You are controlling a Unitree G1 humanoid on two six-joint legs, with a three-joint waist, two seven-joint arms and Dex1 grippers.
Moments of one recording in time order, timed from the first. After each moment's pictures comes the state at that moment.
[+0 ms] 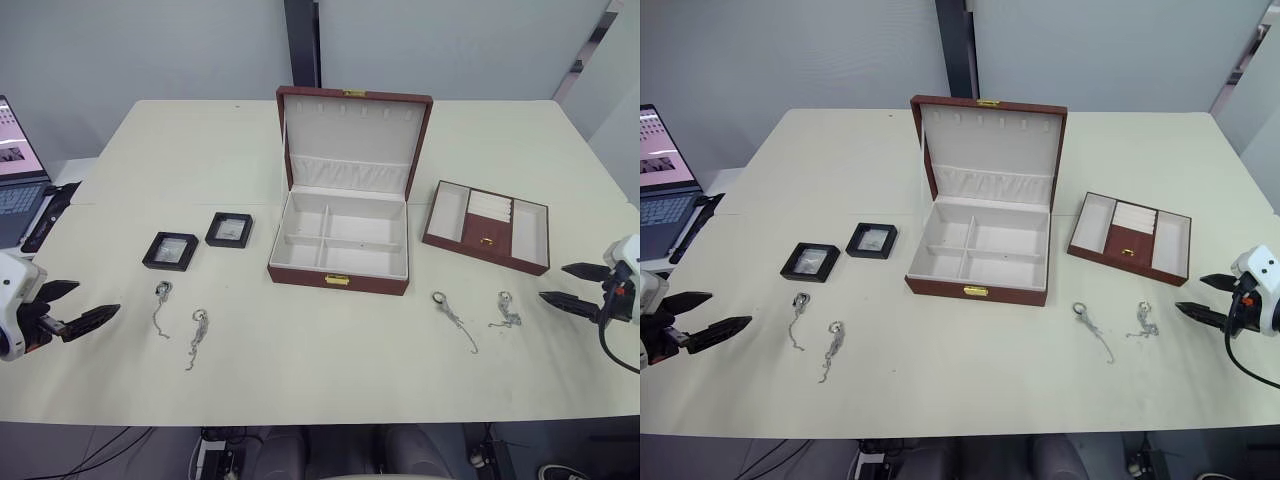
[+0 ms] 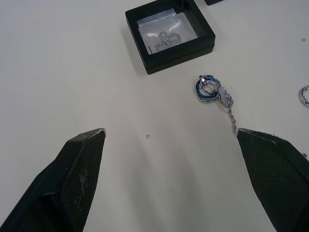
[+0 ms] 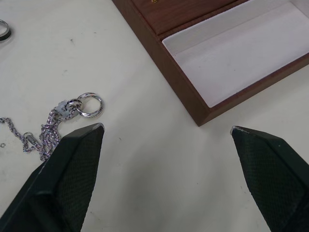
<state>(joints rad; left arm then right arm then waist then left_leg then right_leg) 0.07 1.06 0.54 0.31 -0.37 0.30 -1.06 -0.26 -1.03 -0.22 0.53 0.29 0.17 1.22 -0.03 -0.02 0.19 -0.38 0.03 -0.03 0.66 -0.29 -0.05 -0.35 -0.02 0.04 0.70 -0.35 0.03</state>
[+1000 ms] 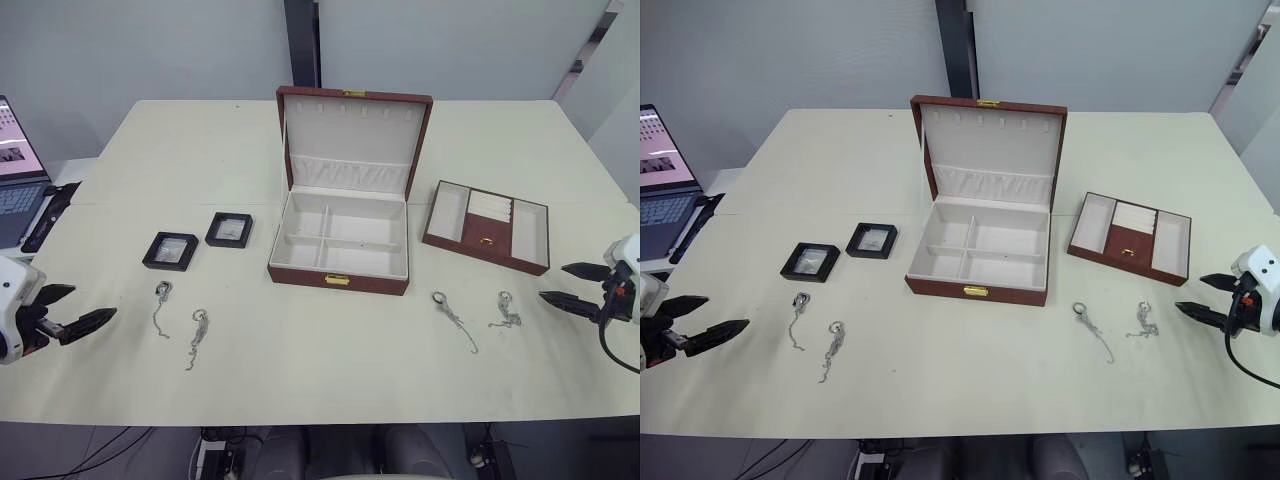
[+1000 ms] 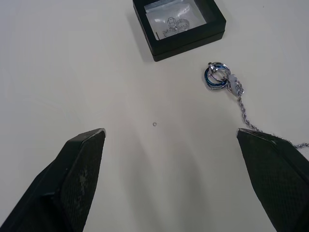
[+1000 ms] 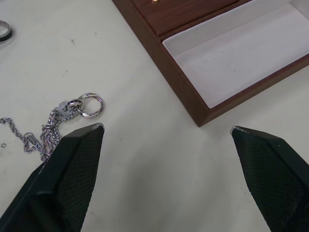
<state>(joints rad) 0.08 1.06 0.54 0.33 -0.34 0.30 -1.05 -0.26 -1.03 -0.22 0.53 0.30 0.17 1.22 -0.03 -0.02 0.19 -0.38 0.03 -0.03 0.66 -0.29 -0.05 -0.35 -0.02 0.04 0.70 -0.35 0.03</state>
